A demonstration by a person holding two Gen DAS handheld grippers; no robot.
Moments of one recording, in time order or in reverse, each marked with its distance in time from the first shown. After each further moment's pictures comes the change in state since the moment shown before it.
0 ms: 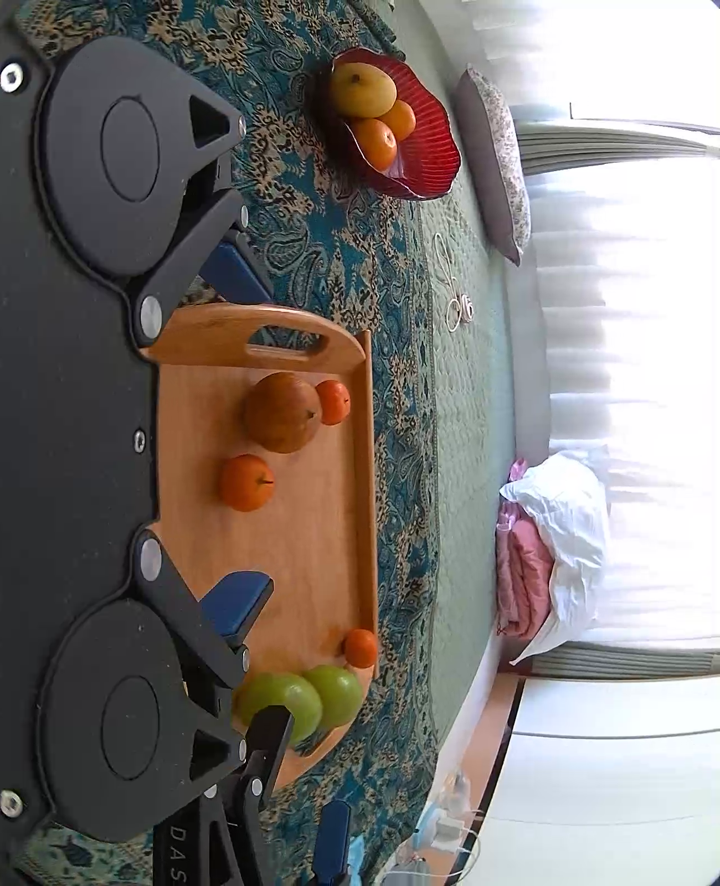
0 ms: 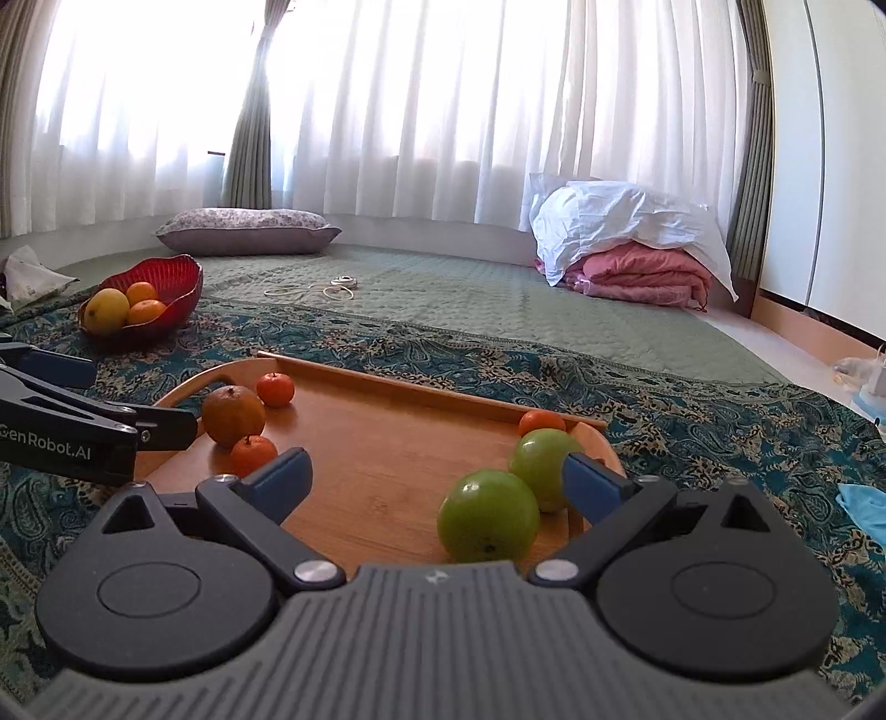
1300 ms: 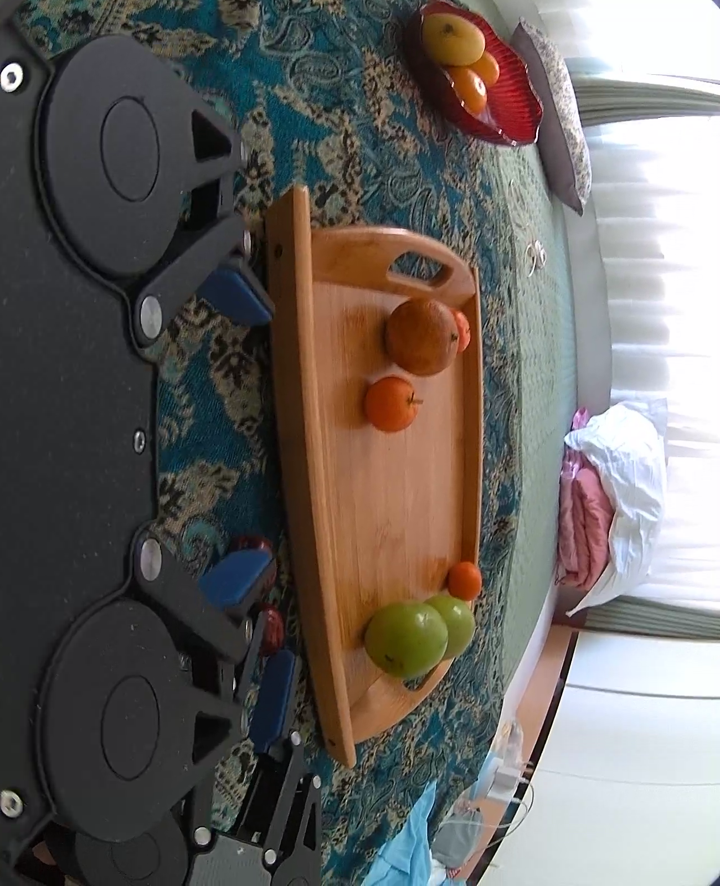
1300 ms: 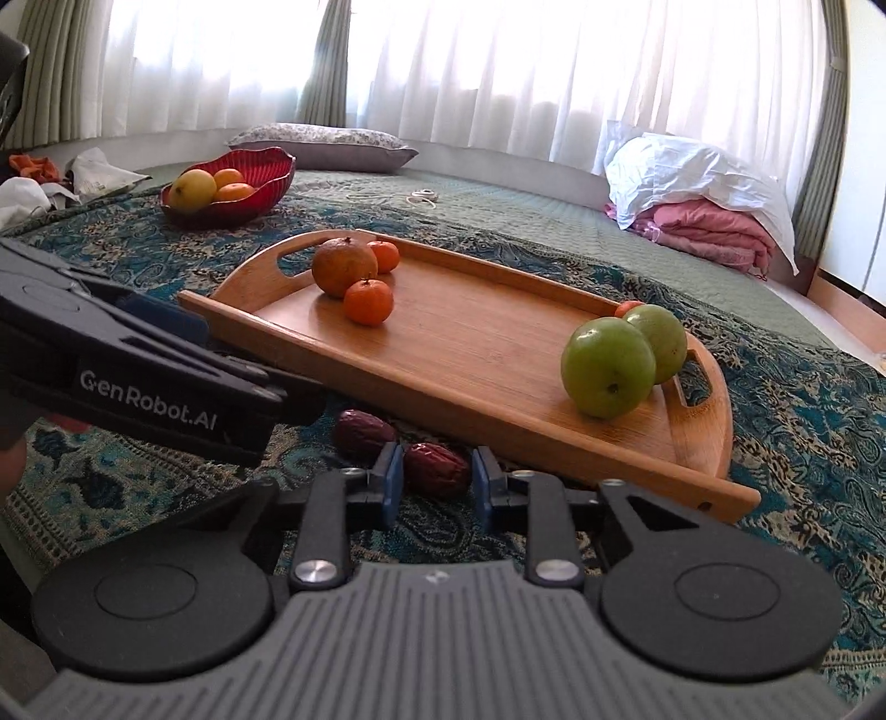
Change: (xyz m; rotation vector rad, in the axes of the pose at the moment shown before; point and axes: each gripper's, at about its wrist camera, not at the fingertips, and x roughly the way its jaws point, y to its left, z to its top) left arm -0.007 -0.018 -0.058 -0.003 0.133 -0.137; right arm -0.013 0.045 -0.057 -0.101 0.144 0.106
